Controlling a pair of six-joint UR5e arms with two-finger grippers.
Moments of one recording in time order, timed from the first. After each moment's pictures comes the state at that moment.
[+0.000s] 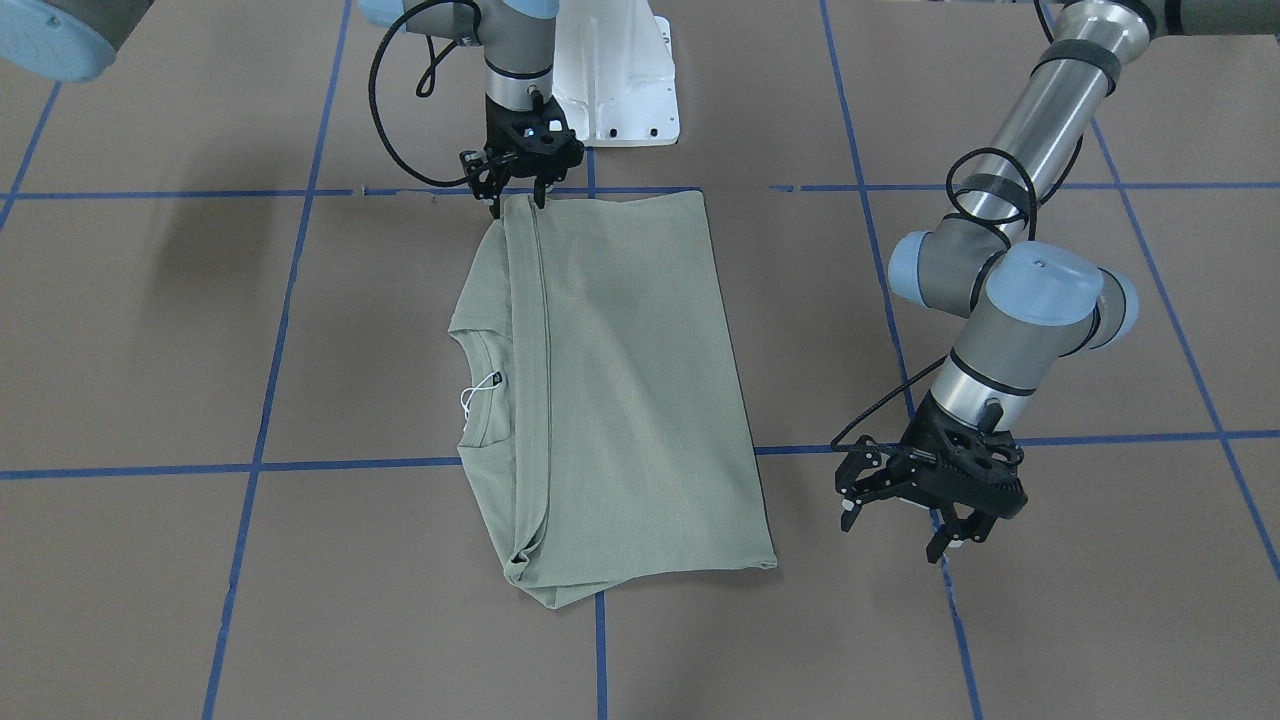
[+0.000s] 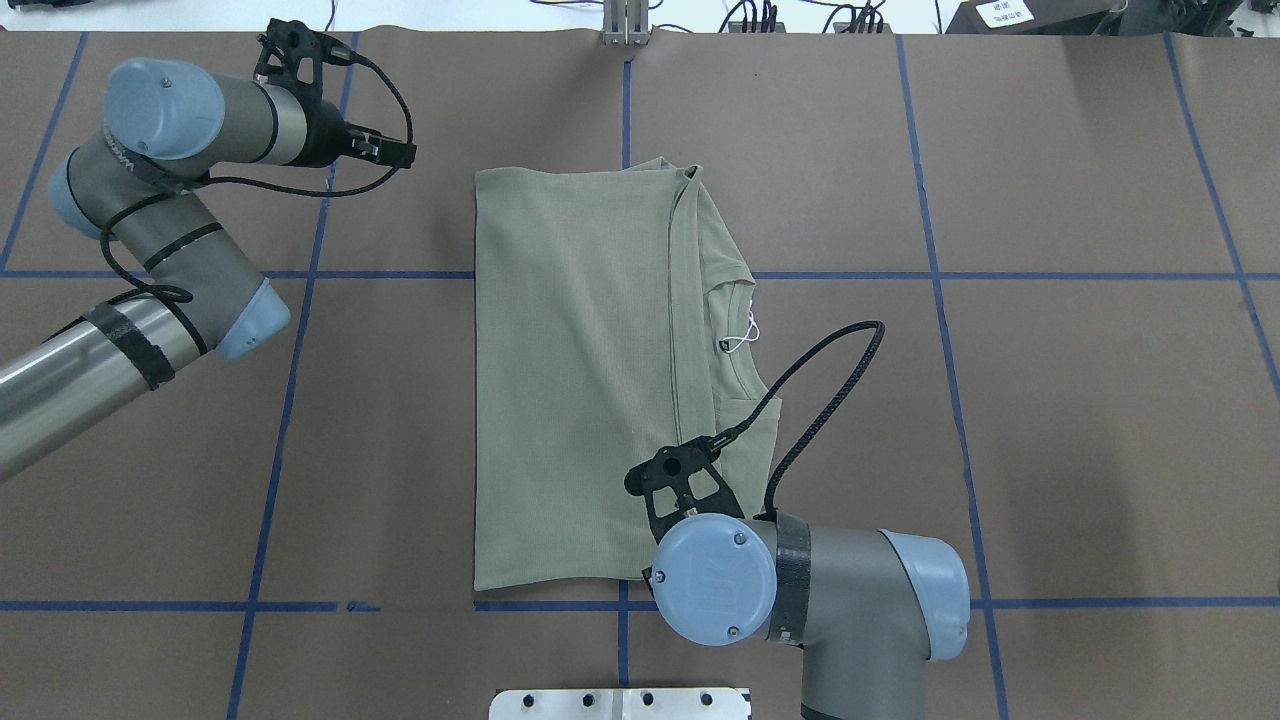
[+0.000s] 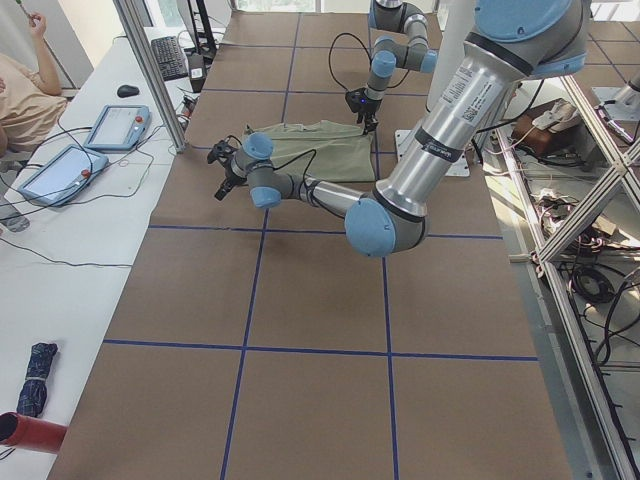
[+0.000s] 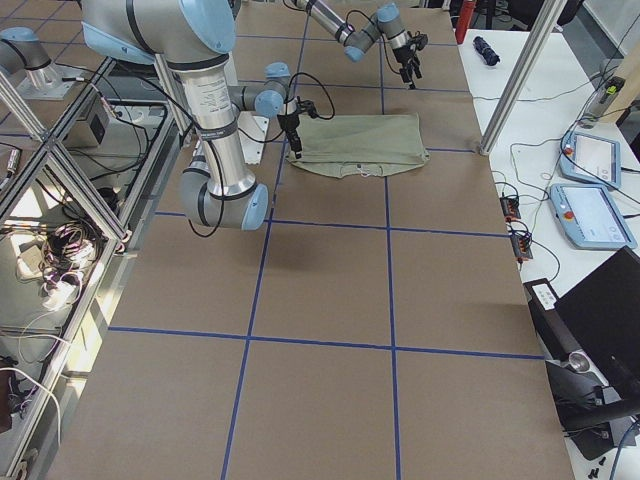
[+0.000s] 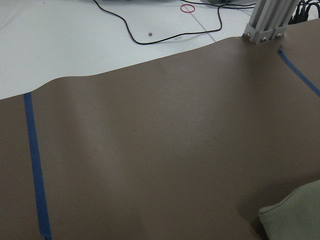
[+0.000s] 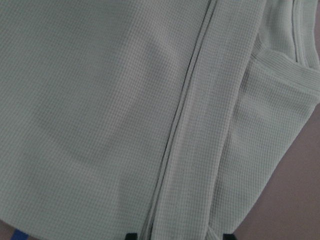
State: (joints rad) left arm -0.89 -2.17 -1.16 -2.54 -1.81 -0.72; right arm 0.17 -1.02 1.89 -1.78 1.51 1.04
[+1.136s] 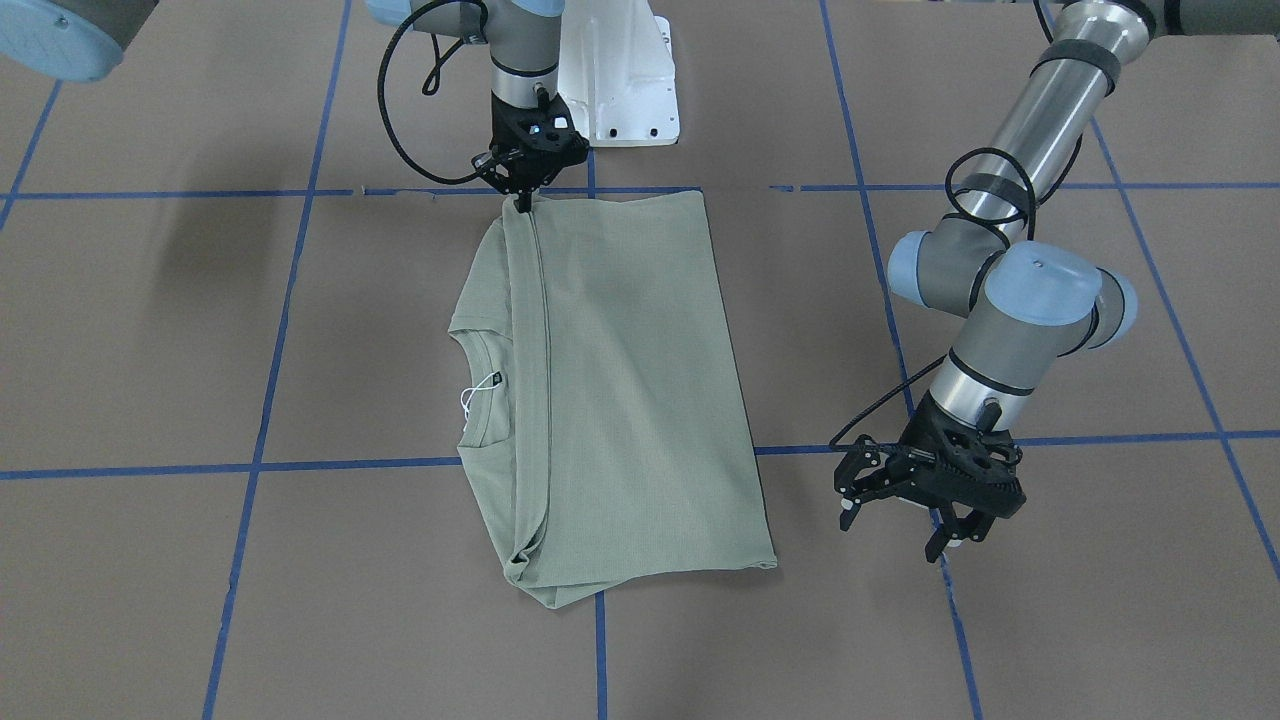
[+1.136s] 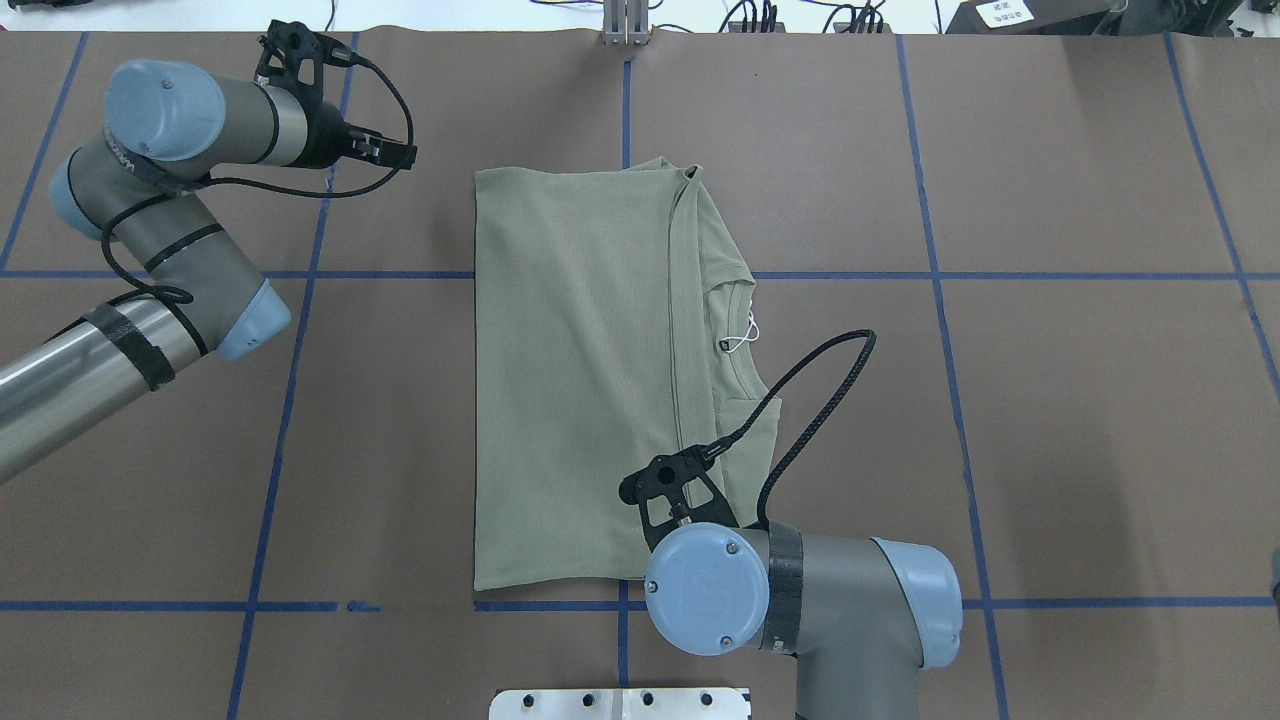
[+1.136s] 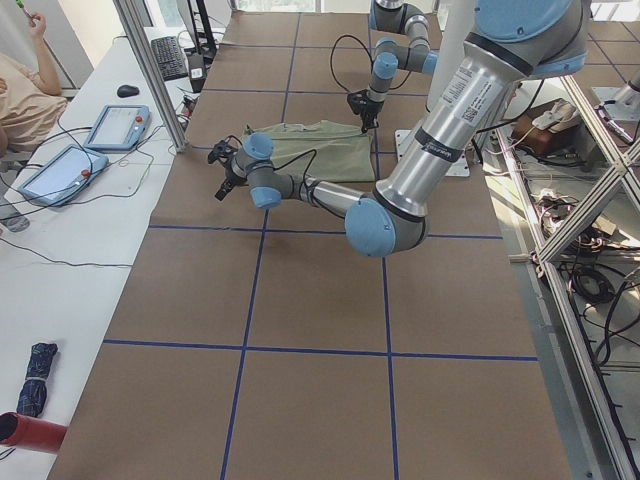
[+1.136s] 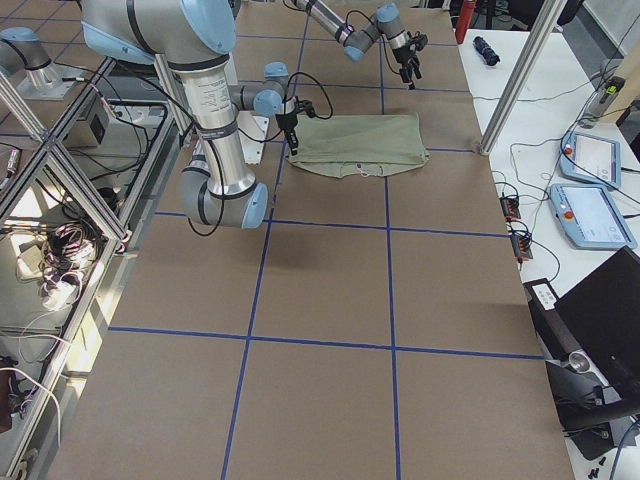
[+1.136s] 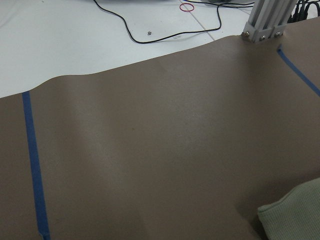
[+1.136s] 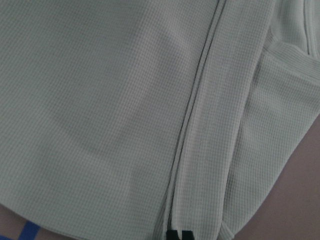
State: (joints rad) left arm -0.89 -2.17 -1.16 -2.54 -1.81 -0.72; right arm 0.16 -1.01 1.88 -1.78 1.51 1.05
